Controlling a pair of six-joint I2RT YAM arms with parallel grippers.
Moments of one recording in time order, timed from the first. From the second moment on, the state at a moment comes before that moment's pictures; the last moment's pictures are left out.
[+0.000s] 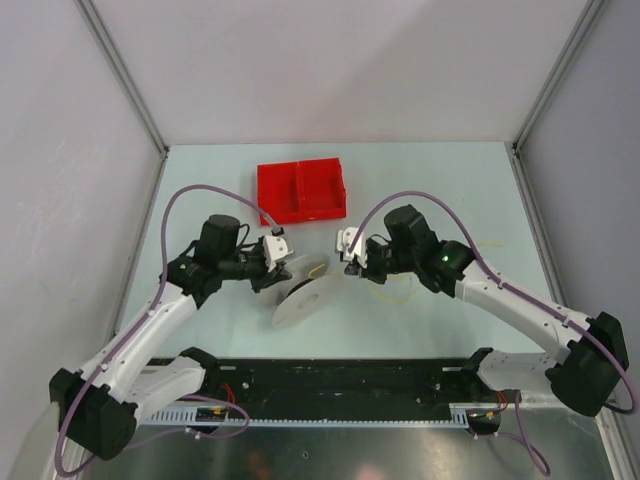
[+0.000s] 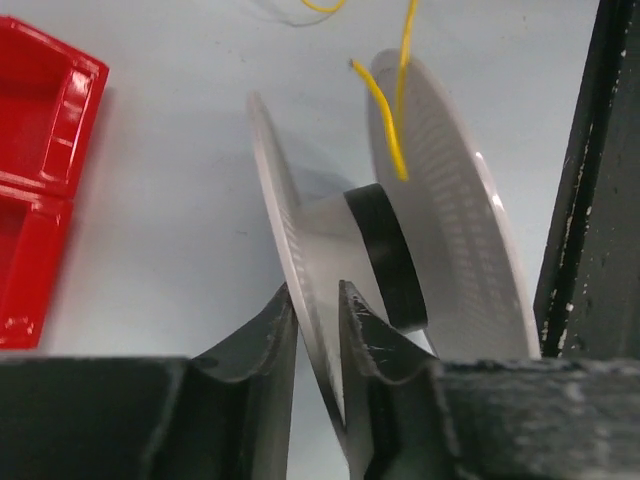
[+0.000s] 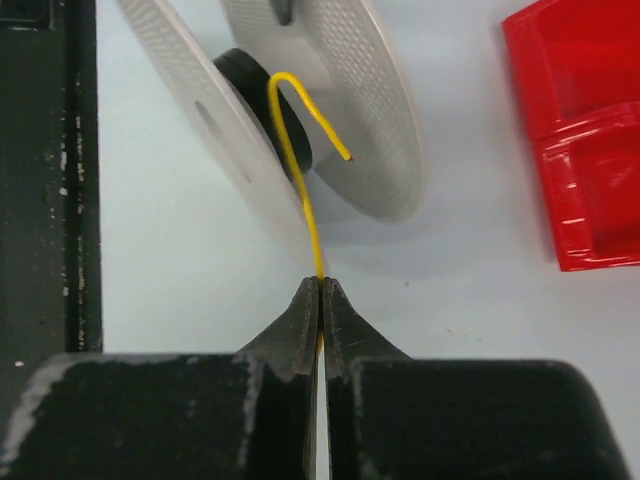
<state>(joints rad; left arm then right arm) -0.43 0.95 0.79 -0.54 0.64 0.58 0.76 1.22 1.00 -0.39 -0.50 -0.60</state>
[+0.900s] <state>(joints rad) -0.43 1.12 0.92 -0.54 0.81 0.73 0.90 1.13 0.79 -0.03 -0.11 -0.43</state>
